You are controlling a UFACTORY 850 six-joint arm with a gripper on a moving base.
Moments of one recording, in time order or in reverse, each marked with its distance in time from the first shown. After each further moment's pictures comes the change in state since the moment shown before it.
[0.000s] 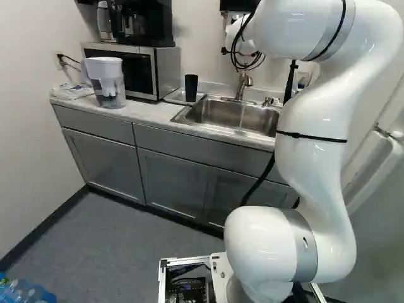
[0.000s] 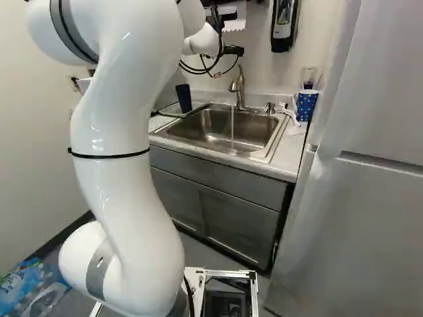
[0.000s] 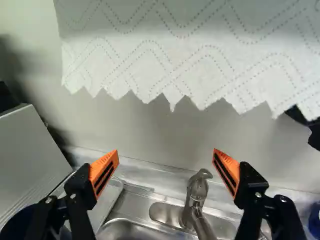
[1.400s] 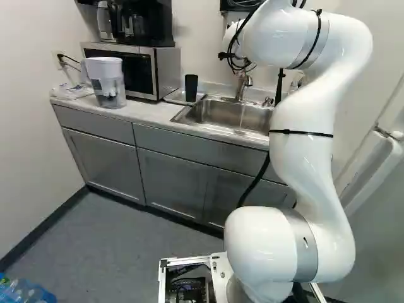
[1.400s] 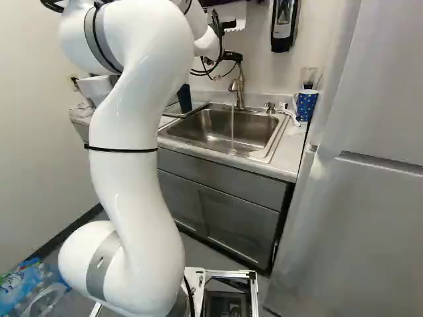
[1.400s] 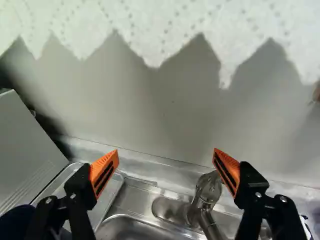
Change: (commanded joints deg) arm 0.9 -6.3 -7.6 0.0 -7.1 0.0
